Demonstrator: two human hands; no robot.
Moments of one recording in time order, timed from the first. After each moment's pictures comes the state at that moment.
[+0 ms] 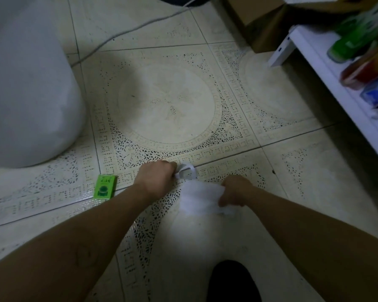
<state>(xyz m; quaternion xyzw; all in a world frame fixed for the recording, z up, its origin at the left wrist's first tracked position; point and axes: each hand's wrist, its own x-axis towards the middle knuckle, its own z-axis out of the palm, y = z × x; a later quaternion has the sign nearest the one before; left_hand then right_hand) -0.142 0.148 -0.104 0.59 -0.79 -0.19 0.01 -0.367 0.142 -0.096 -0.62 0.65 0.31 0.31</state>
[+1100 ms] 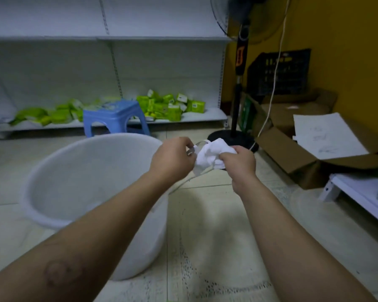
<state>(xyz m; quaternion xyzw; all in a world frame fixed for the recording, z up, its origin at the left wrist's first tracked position) -0.015 0.037 0.222 0.71 -0.63 -0.03 0.32 -0.161 -0.016 0.192 -0.50 0.55 -0.51 0.43</state>
